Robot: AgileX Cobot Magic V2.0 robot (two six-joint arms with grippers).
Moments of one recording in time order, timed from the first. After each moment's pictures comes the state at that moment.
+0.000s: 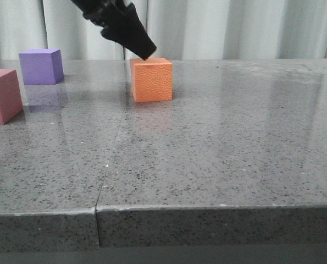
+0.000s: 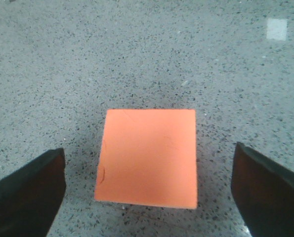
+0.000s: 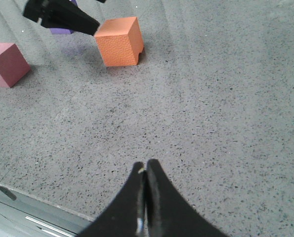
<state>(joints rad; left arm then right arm) -0.33 1.97 -1.79 -0.65 0.96 1.24 0.52 0.36 -0.39 -0.03 0.43 0.29</state>
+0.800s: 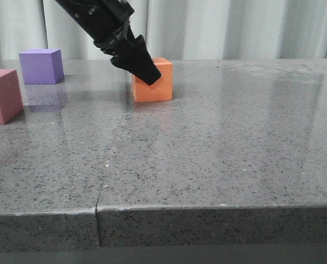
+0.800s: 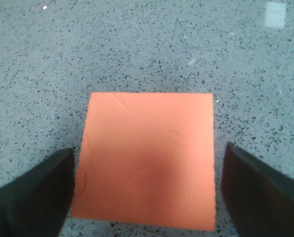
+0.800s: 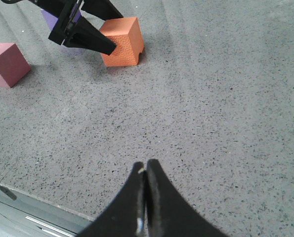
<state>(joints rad) -0.35 2.05 -1.79 -0.62 0.92 1.23 0.52 0.36 -0.39 -0.03 0.43 0.29</state>
